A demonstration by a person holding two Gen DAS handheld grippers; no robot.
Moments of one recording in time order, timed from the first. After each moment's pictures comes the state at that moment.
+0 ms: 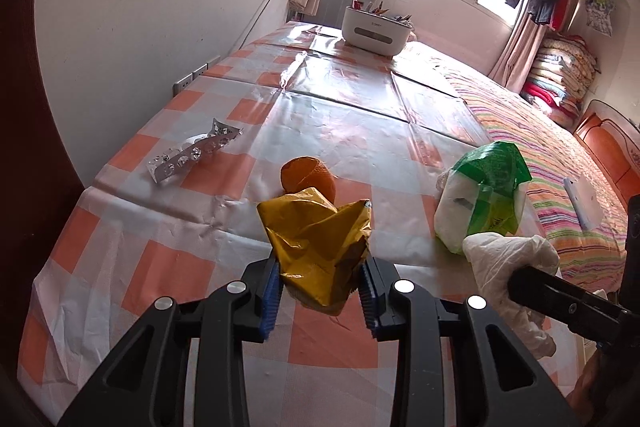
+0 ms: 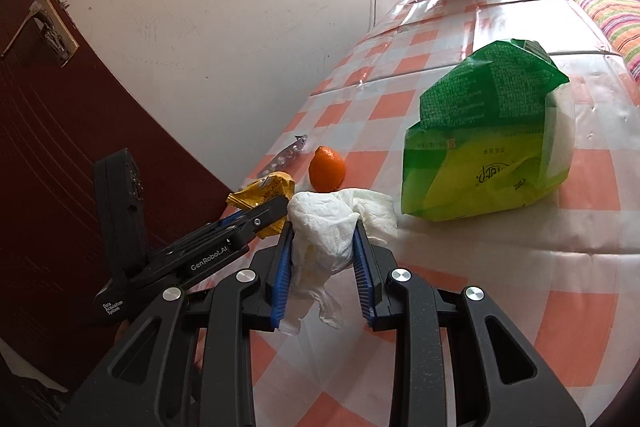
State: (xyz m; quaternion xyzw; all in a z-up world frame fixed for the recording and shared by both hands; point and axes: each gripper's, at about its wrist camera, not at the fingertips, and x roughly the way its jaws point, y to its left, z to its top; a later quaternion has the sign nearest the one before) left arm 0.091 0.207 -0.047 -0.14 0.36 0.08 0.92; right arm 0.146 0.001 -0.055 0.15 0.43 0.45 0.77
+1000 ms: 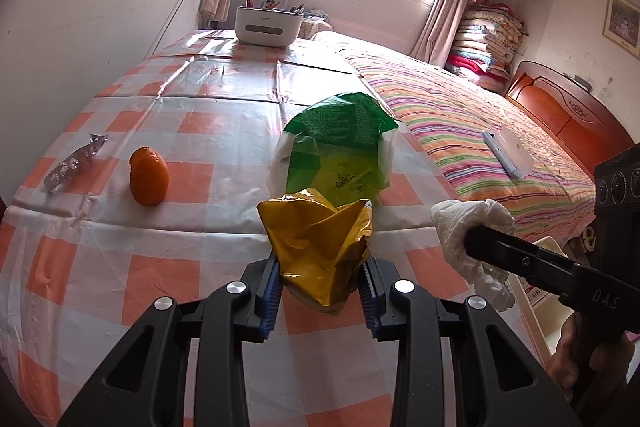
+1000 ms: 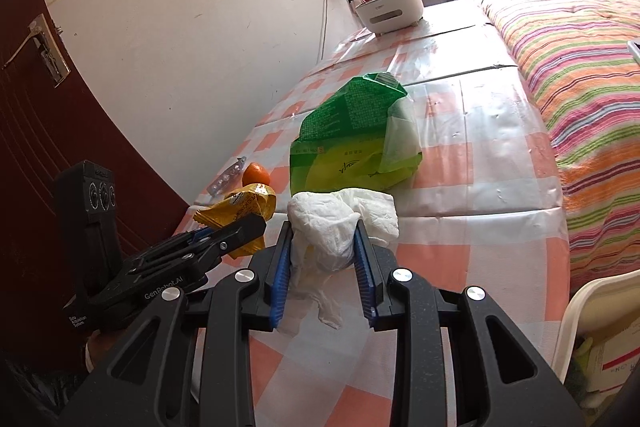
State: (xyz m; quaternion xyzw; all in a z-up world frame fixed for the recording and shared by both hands) left arm 0.087 0.100 -0.044 -0.10 0.35 -0.06 0.93; right arm 0.116 -0.107 -0.045 0.15 0.38 0.35 0.84
